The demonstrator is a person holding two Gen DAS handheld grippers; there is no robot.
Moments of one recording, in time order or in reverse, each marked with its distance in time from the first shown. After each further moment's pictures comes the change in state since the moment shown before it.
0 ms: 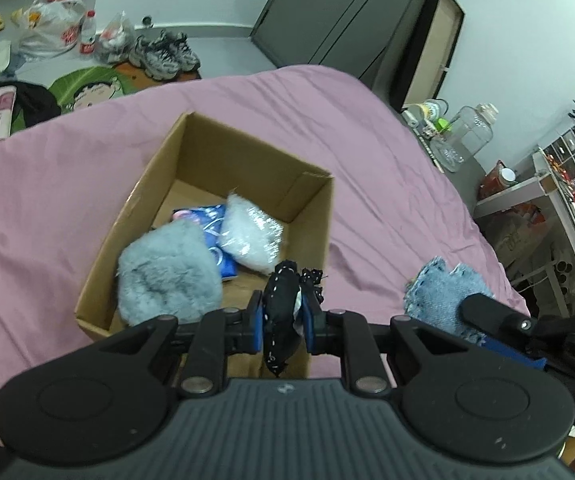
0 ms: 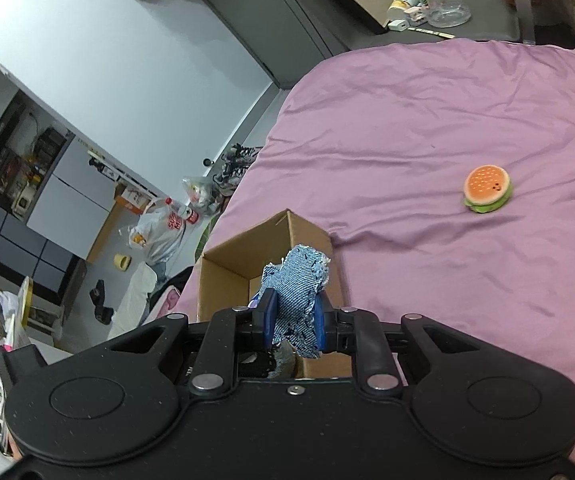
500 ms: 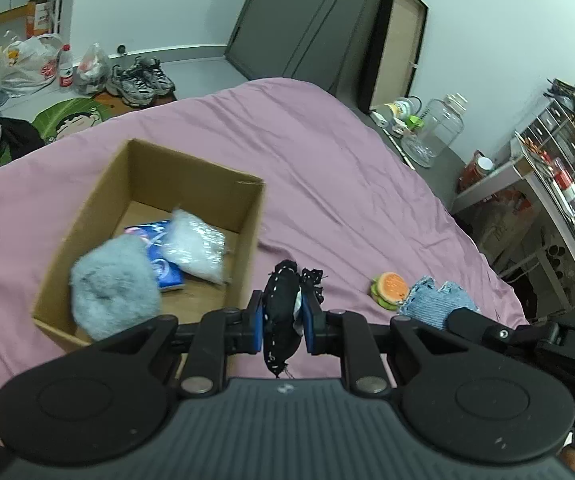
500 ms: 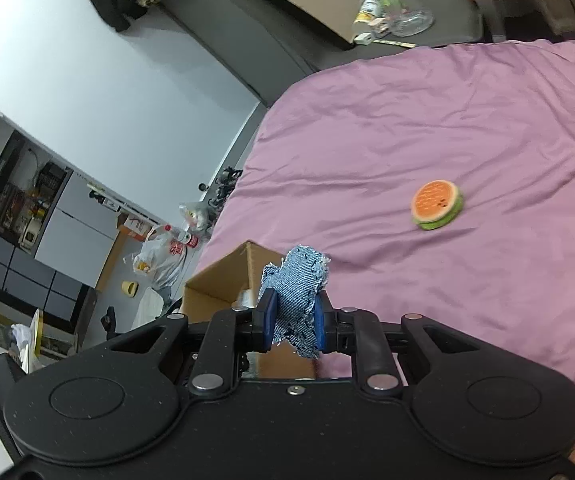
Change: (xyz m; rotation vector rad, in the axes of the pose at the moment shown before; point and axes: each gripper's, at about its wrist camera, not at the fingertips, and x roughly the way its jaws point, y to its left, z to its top) left arm -0.015 -0.063 -0.012 0.089 -0.057 0.005; right arm -0.033 -0.060 0.017 0.085 -0.040 0.042
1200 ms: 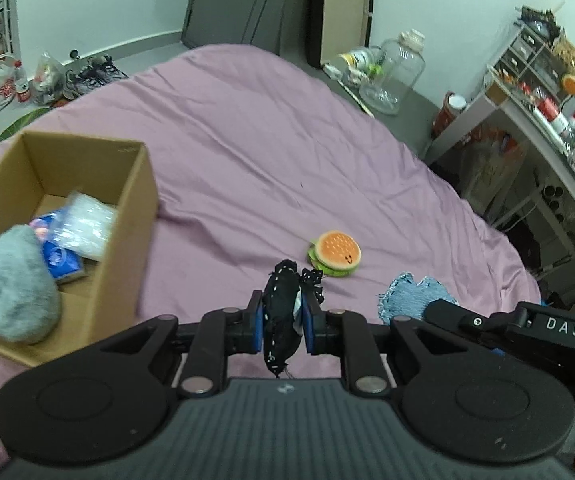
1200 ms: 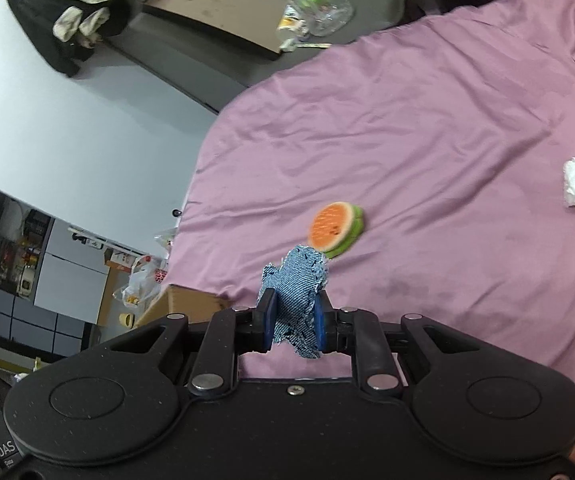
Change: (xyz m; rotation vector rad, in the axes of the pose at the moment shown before) left arm 0.047 -0.093 -0.028 0.141 0.065 0.003; right arm -0.014 -0.112 0.032 0.164 -0.010 -0.006
